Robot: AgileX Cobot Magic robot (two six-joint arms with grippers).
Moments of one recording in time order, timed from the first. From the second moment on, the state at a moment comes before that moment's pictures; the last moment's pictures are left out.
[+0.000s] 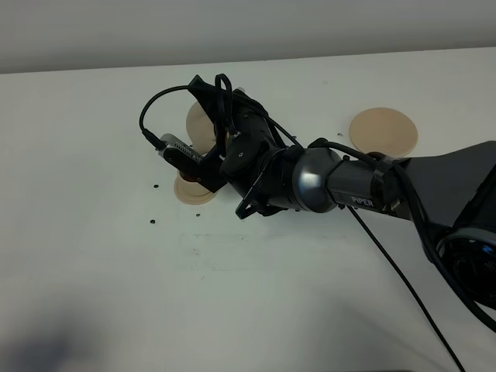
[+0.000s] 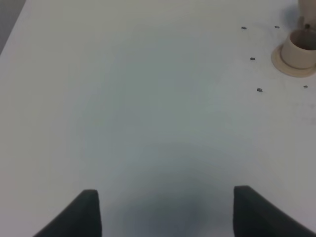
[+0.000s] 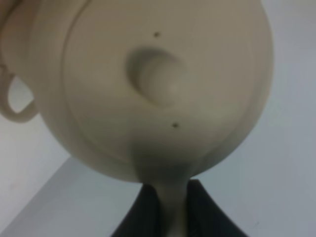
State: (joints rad) left arm 0.00 0.00 -0.51 0.08 1.09 -0.07; right arm 0.83 2.26 -1.55 -1.73 0.63 -0.20
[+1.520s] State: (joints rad) left arm 0.00 0.00 -0.51 0.08 1.09 -0.07; right arm 0.84 2.26 -1.54 -1.73 0.64 -0.38
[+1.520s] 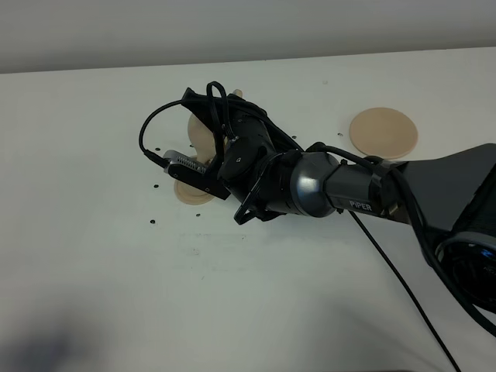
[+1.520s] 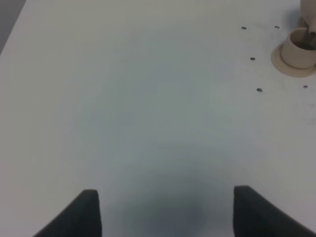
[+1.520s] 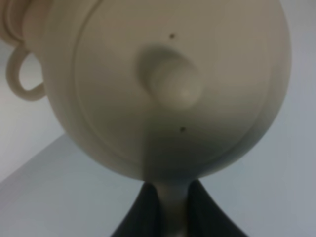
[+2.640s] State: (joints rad) left arm 0.00 0.00 -0.51 0.08 1.09 -0.07; right arm 0.87 2.26 -1.57 -1.73 0.68 -0.46
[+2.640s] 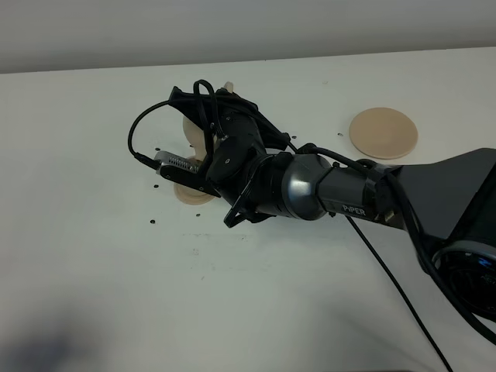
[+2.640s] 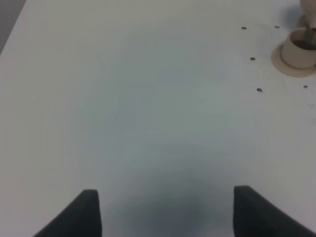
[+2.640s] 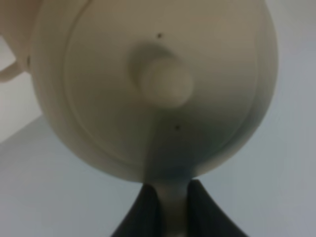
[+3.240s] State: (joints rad) left arm 0.00 0.00 -0.51 0.08 1.09 -0.07; right arm 0.87 2.26 -1.59 -1.73 0.69 -0.51
